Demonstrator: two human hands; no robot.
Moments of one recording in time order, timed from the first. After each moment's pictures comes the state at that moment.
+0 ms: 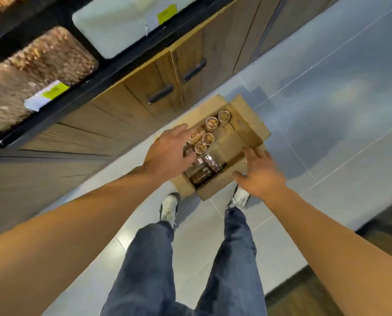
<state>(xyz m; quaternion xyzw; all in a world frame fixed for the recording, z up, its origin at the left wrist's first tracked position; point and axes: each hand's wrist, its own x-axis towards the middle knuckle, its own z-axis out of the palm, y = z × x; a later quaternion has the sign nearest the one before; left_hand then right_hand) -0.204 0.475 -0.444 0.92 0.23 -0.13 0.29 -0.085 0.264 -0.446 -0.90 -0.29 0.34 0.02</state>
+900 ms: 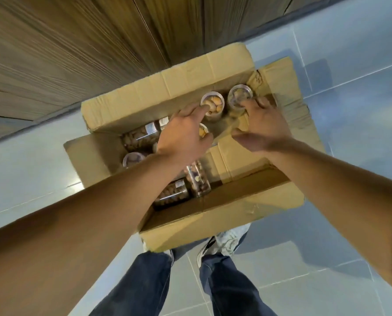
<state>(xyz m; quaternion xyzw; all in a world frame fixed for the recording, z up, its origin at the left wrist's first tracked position) -0.059 0.428 -0.866 0.87 0.38 -0.08 0.30 0.108 0.333 -0.868 -0.83 -0.44 0.33 0.04</state>
